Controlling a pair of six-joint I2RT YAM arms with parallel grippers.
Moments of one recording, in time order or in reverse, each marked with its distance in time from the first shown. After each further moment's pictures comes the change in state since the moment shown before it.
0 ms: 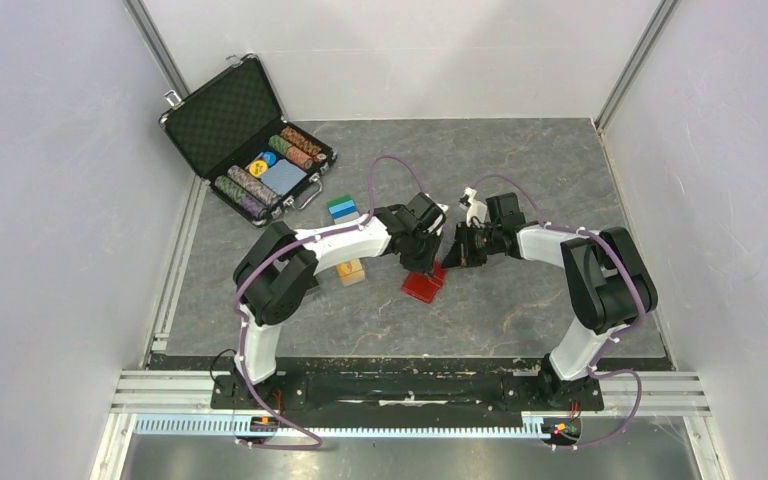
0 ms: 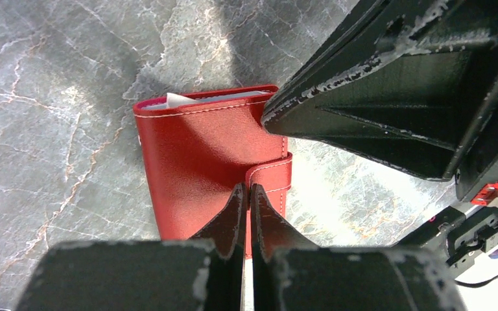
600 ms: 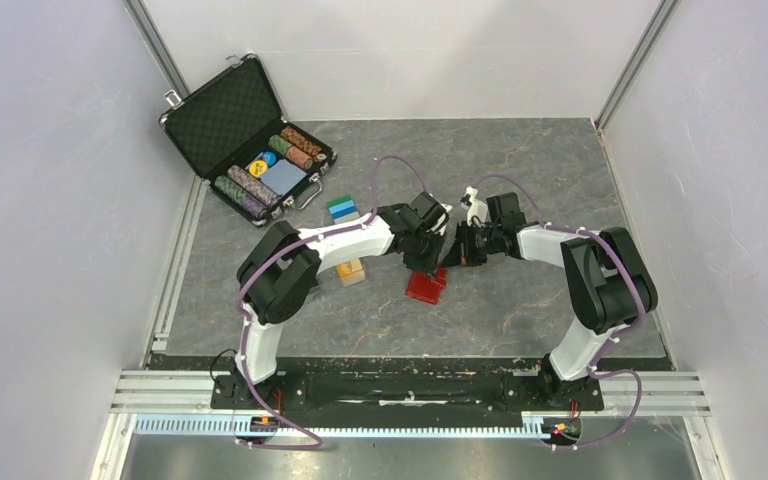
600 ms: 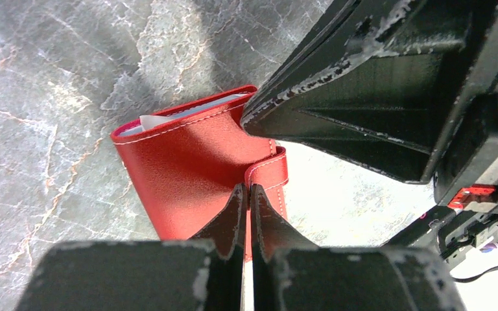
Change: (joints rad) left arm -0.011 0.023 0.034 -0.011 0.023 0.000; right arm 0.000 0.000 -0.001 0.009 0.007 0.014
